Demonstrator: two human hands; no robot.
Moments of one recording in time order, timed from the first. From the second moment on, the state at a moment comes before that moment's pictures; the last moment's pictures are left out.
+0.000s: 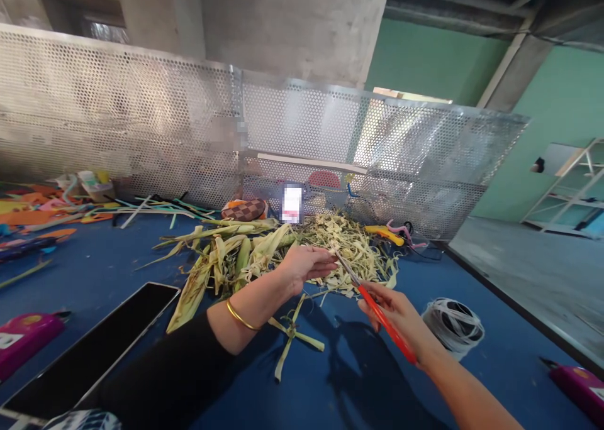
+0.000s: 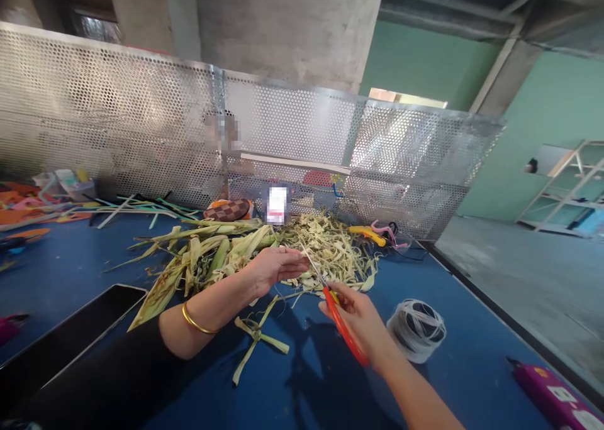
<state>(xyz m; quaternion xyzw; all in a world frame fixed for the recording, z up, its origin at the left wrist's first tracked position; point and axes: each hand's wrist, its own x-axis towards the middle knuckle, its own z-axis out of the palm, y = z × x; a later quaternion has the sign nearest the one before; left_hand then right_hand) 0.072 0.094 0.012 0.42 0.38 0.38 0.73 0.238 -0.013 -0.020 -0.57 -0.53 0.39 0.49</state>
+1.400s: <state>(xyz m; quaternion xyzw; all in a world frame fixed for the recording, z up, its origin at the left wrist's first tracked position) 0.025 -0.006 0.042 0.55 0.46 0.46 0.52 0.235 -0.031 -0.009 -0.72 -0.70 -0.02 -0.04</state>
